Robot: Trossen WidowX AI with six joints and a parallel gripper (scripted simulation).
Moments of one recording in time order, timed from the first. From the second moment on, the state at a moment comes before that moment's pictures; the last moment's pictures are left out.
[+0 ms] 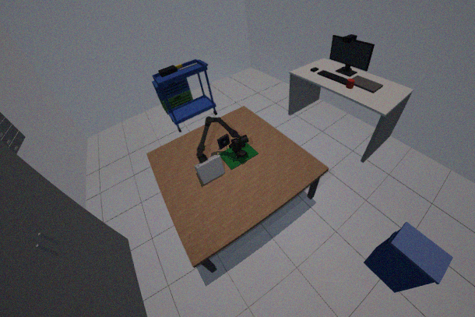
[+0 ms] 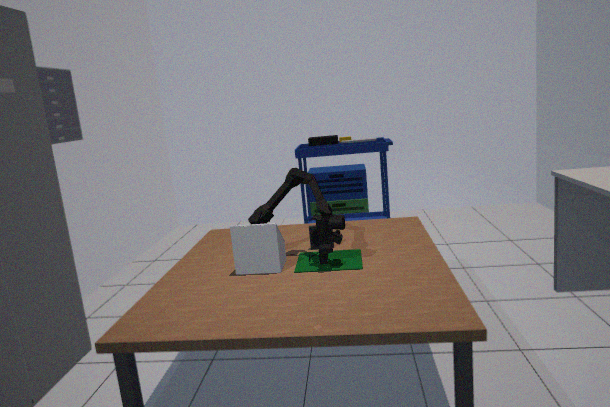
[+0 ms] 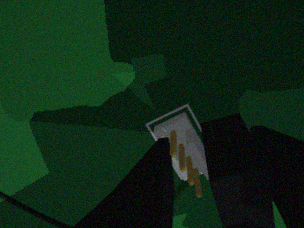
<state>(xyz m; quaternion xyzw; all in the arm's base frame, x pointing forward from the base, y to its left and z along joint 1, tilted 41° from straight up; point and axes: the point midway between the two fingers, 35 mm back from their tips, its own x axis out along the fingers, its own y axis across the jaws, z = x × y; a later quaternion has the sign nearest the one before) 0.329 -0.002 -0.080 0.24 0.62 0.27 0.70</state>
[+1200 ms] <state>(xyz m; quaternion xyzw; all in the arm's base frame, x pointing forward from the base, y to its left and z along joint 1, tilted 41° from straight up) 0.321 -0.043 -0.060 0.17 0.60 0.29 0.73</state>
